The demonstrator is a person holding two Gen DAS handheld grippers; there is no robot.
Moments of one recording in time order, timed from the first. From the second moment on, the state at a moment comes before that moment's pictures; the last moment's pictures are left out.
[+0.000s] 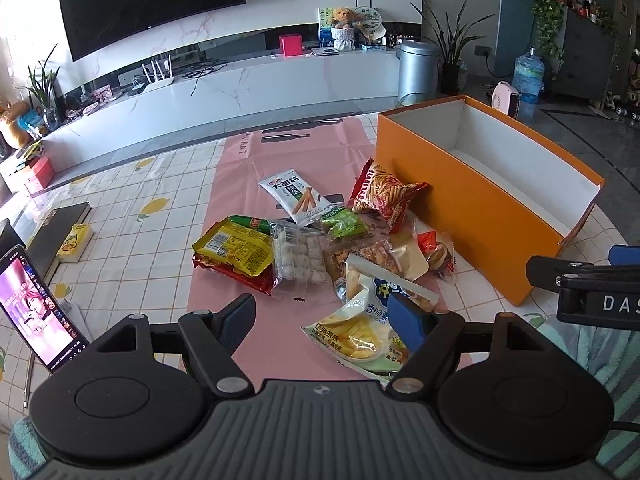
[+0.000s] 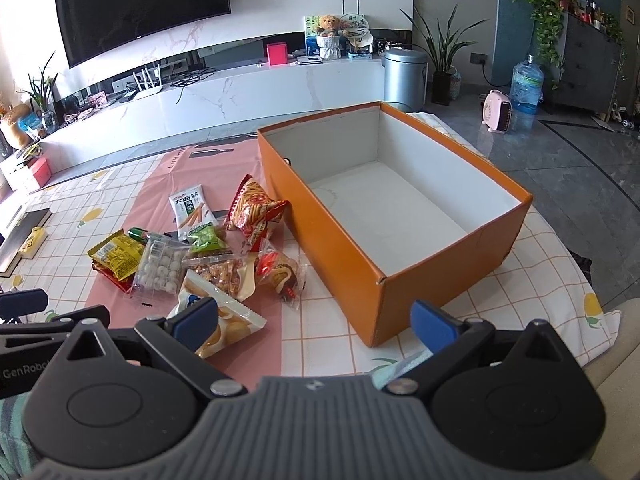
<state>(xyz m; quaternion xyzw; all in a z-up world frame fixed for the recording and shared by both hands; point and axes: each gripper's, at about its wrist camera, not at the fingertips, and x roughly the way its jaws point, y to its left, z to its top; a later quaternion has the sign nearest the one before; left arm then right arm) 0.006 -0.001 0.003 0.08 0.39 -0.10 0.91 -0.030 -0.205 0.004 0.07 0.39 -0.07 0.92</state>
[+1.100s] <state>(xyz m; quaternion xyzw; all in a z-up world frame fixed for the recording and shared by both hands) 0.005 0.010 0.005 0.06 0.38 -0.11 0.91 -0.029 -0.202 0.003 0.06 0.39 -0.08 0.92</state>
